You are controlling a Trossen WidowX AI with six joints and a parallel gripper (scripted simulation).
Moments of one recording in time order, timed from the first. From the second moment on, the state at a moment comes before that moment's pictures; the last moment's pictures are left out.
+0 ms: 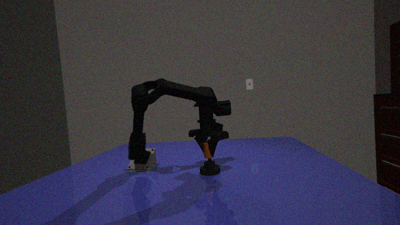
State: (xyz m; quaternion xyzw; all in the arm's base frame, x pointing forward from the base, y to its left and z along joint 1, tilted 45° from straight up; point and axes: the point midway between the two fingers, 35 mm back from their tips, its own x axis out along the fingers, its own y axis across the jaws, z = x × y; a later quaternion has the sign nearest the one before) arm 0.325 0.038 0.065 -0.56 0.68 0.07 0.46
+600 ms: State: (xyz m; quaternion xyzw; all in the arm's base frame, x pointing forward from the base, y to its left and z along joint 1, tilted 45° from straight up) arm 0.325 0.035 0.064 -0.57 0.68 0.09 0.45
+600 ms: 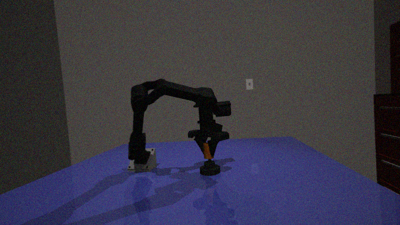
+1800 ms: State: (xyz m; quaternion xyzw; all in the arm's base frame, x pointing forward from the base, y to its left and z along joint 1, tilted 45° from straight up) arm 0.325 0.036 0.064 -0.62 0.67 0.16 0.38
